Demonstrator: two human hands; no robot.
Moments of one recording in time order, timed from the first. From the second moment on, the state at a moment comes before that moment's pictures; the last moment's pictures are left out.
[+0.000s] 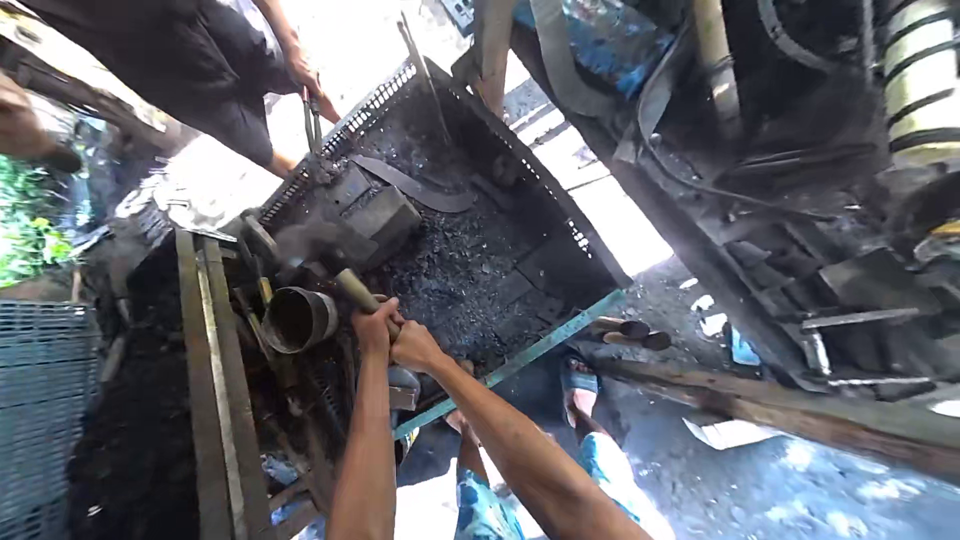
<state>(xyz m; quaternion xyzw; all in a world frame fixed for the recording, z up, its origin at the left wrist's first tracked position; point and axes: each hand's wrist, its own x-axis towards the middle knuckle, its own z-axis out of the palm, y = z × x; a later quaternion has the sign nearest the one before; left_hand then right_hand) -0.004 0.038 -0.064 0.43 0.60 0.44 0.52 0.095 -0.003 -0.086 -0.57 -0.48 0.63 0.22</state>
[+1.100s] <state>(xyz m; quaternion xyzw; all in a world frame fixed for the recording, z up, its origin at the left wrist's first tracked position) 0.000 0.065 0.142 0.68 0.30 0.54 0.39 0.105 0.060 0.089 -0.43 -0.65 0.40 0.48</state>
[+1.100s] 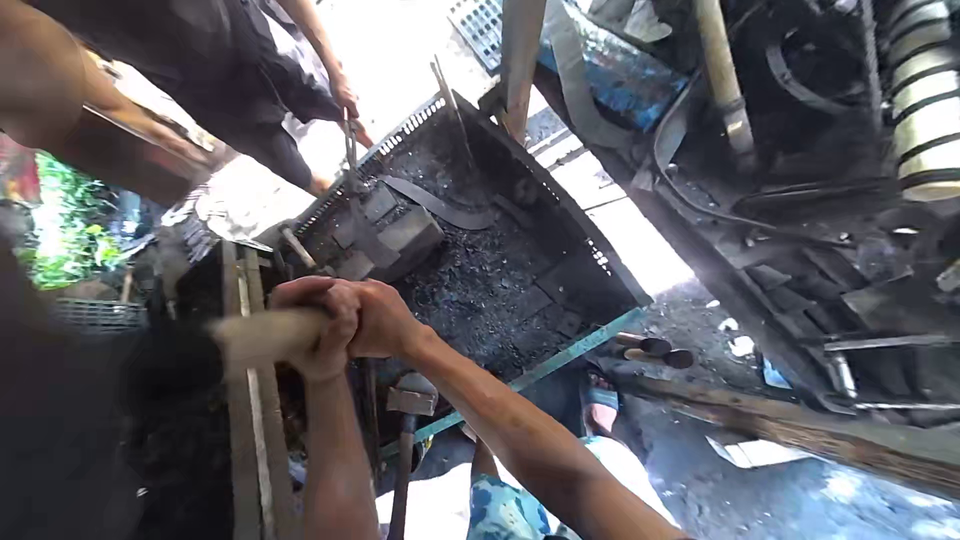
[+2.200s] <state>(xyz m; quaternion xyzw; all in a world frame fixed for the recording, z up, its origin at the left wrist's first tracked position) -0.006 -0.006 0.235 0.71 0.25 0.54 0.38 0.104 0.013 0.167 -0.36 -0.71 0.32 0.51</state>
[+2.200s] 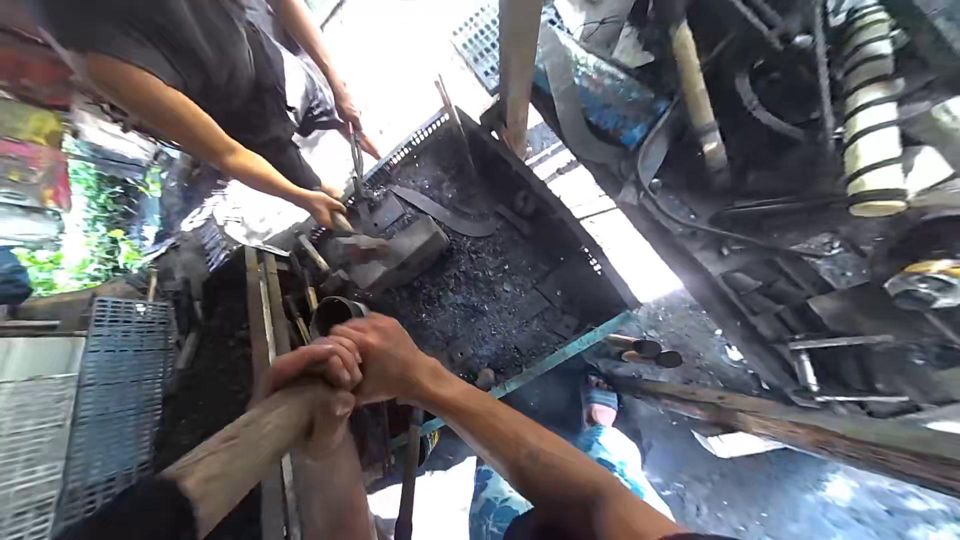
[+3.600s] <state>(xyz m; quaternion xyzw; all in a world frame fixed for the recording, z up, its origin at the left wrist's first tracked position) 0.031 0.029 0.222 0.73 0.28 0.48 0.39 0.135 0.033 0.154 -0.39 -0.64 0.41 0.53</state>
